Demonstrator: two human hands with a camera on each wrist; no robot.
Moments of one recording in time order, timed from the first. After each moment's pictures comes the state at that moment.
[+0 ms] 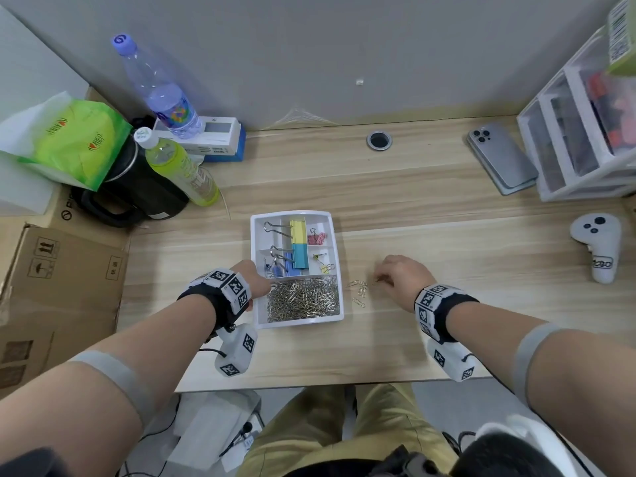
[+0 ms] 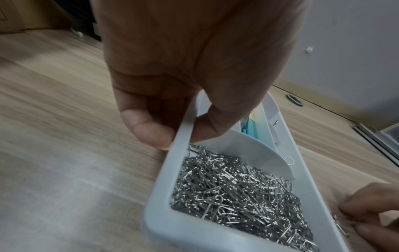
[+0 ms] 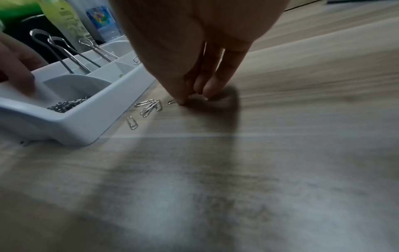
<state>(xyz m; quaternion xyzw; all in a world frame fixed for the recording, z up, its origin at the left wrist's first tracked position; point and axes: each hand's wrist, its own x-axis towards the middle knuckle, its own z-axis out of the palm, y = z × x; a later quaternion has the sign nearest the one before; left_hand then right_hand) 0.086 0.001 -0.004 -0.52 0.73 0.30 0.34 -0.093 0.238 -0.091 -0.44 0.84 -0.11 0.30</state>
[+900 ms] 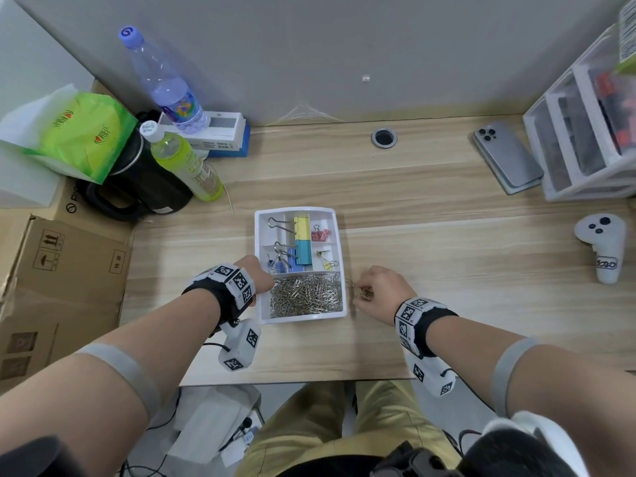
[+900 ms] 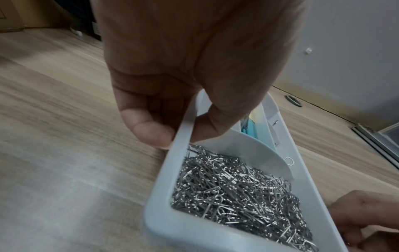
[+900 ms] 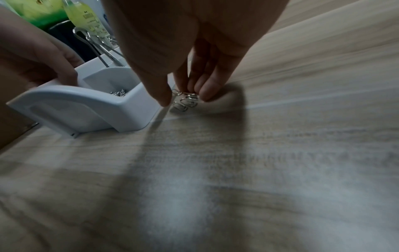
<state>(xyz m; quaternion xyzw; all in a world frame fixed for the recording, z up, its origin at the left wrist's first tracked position) 0.088 0.000 -0.008 -0.52 0.72 0.31 0.33 -0.048 0.222 -0.089 -0.44 0.83 -0.14 0.32</state>
